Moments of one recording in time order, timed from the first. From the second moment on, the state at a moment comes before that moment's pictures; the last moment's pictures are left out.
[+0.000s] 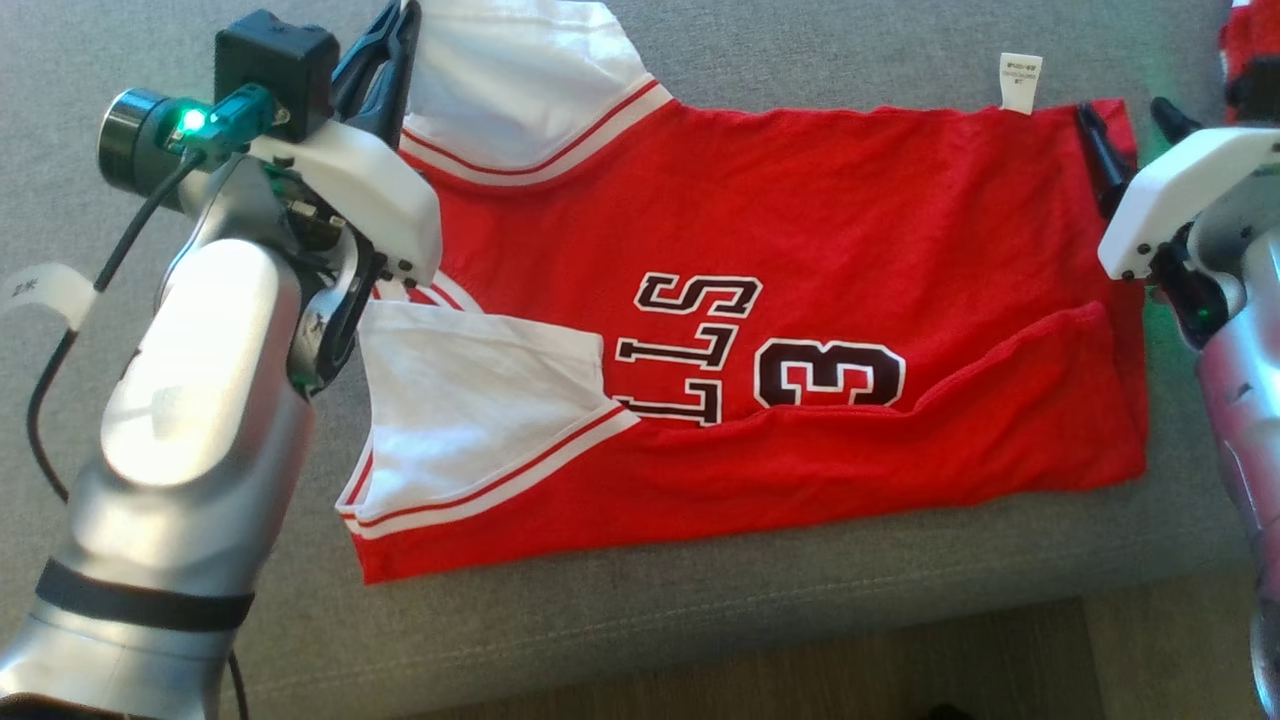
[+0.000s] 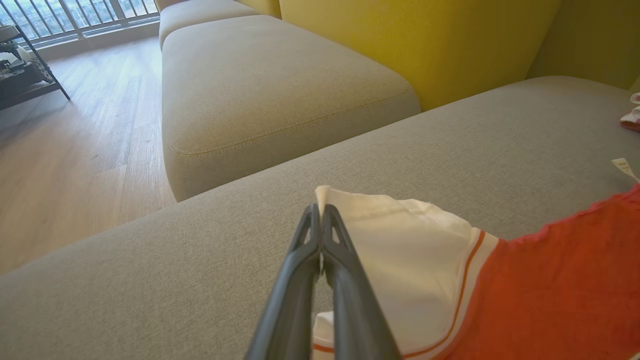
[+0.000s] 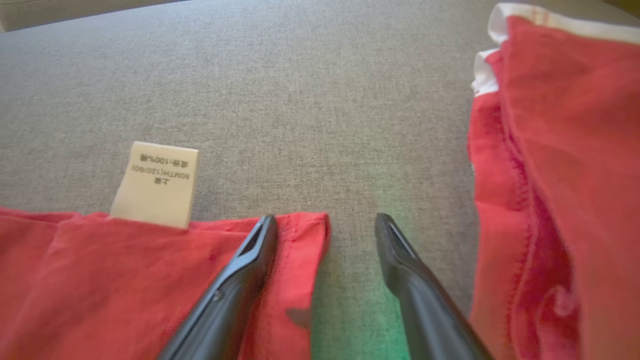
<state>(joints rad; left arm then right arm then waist) -0.74 0.23 -0.43 0.32 -0.25 0.00 0.09 -0.95 -0.28 0.03 1.10 0.23 0.13 -0.01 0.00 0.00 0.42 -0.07</state>
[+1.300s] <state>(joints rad) -0.43 0.32 -0.40 0.20 -0.36 0.05 0.08 -0.77 -0.36 0.27 1.02 0.44 0.13 -0.21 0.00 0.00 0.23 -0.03</state>
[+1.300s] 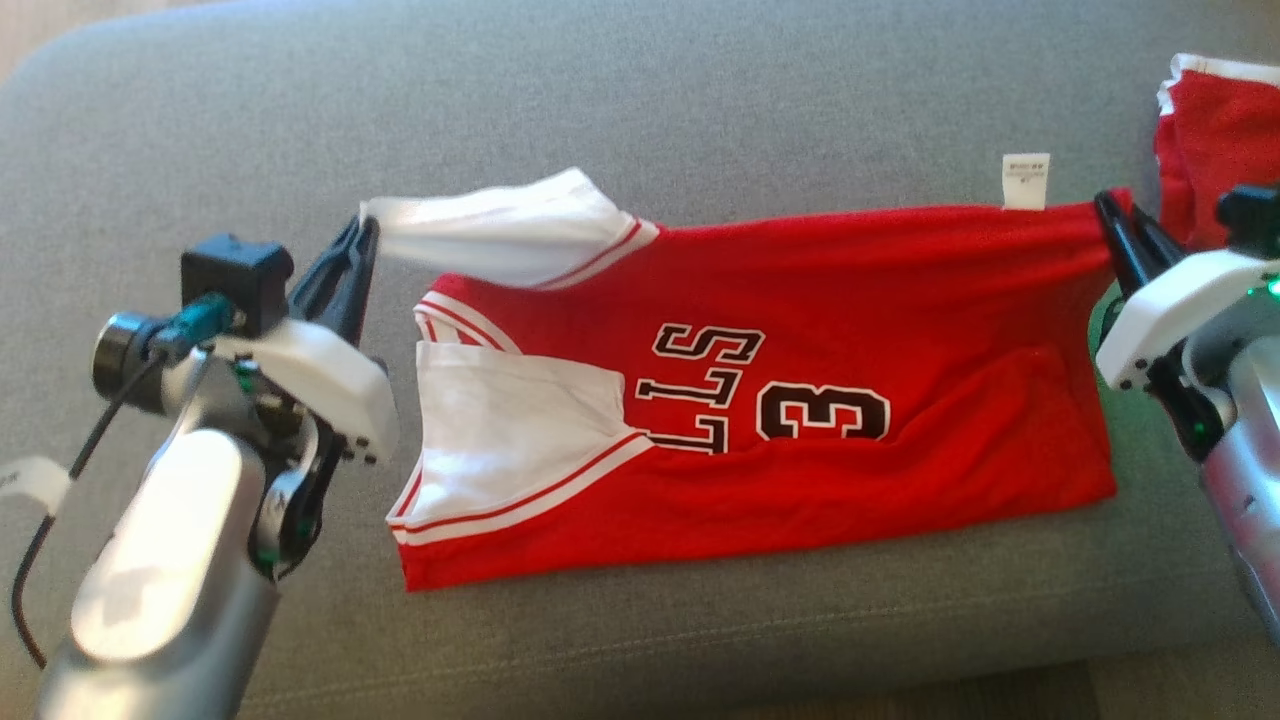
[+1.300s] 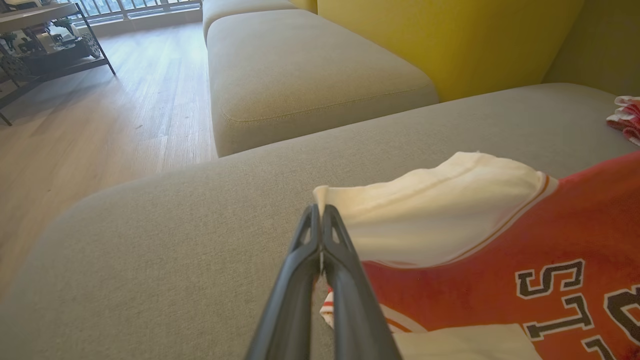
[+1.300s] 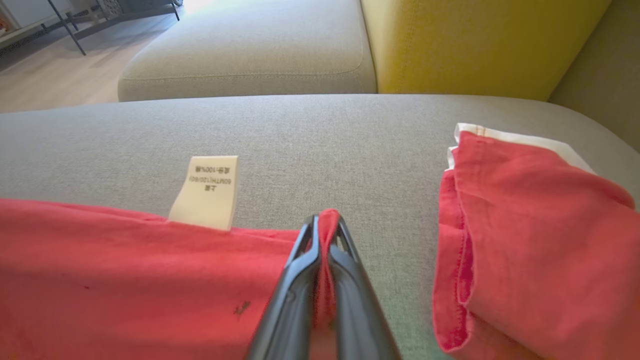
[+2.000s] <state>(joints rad) -0.17 0.46 -0.48 -0.01 -0.38 0.00 0.20 -0.48 -0.49 0.34 0.68 0.55 0.13 0.04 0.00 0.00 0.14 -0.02</state>
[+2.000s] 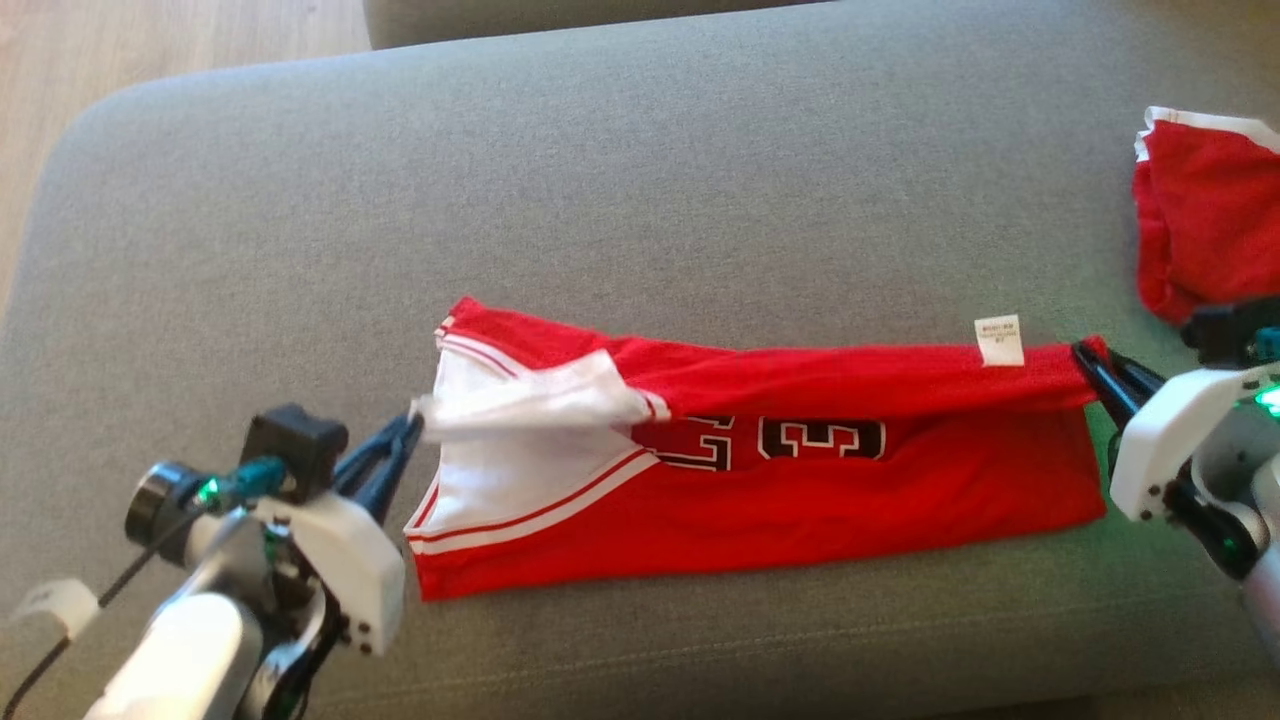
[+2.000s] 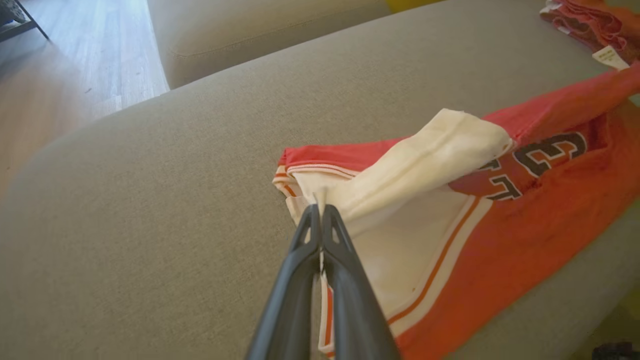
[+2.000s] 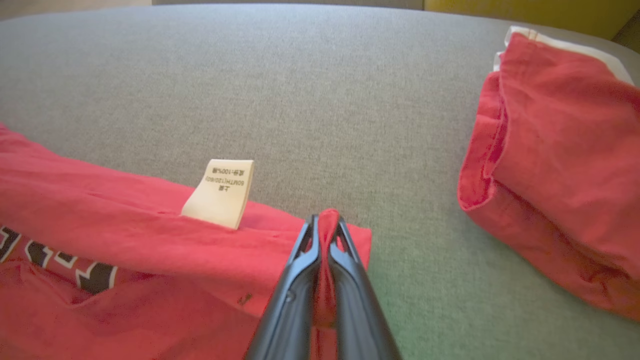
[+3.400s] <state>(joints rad) -0.07 0.35 -0.32 -0.13 -0.48 0.18 -0.08 -0.24 -0.17 -0.17 0.11 0.30 0.13 -0.11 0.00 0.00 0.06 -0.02</state>
